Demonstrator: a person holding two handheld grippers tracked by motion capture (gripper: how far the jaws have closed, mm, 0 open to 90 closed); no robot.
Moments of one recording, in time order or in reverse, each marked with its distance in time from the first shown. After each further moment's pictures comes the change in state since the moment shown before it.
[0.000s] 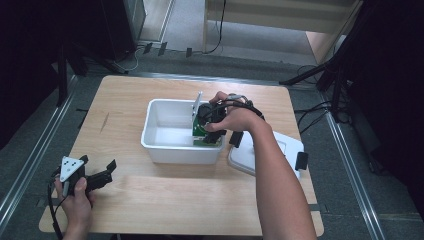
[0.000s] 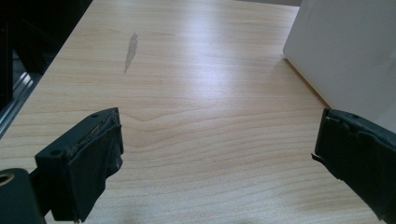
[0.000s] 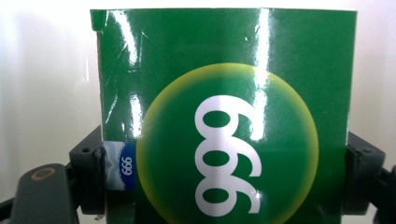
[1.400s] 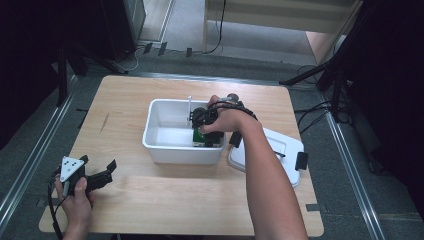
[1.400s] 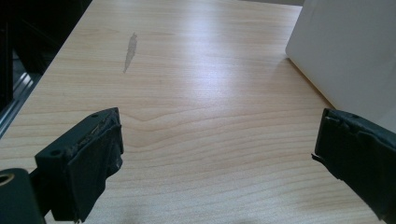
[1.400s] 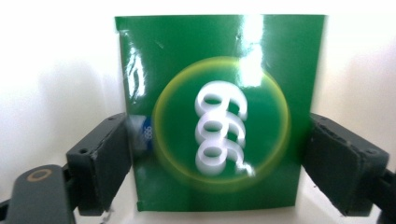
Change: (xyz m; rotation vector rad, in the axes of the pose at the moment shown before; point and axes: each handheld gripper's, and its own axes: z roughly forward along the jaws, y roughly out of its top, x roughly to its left) left arm 0.000 0.000 0.000 0.001 -0.001 0.002; right arm -0.003 0.014 0.024 0.226 0.046 0.051
